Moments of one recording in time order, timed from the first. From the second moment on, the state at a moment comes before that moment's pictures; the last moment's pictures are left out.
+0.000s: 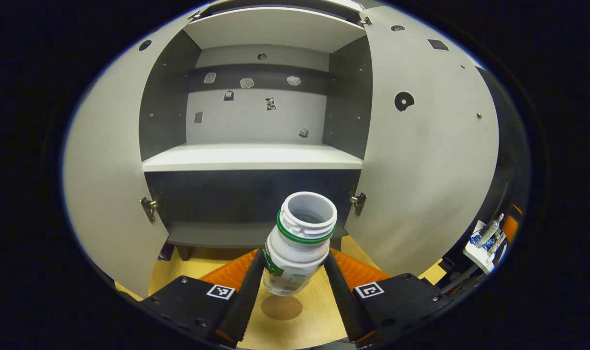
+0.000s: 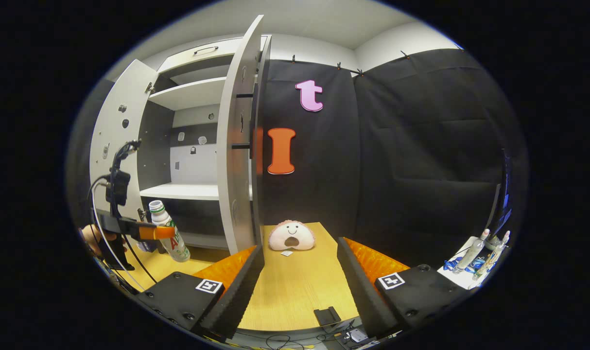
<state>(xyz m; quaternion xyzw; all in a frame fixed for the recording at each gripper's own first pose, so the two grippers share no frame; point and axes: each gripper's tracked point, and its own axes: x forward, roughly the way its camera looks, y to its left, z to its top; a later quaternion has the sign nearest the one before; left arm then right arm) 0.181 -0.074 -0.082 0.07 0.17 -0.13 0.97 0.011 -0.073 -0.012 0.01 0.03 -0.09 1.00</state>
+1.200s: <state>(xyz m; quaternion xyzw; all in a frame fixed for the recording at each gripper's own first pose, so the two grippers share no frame) 0.257 -0.127 0.013 0.14 0.03 -0.18 0.97 0.017 -0.082 0.003 0.00 0.00 -0.21 0.98</state>
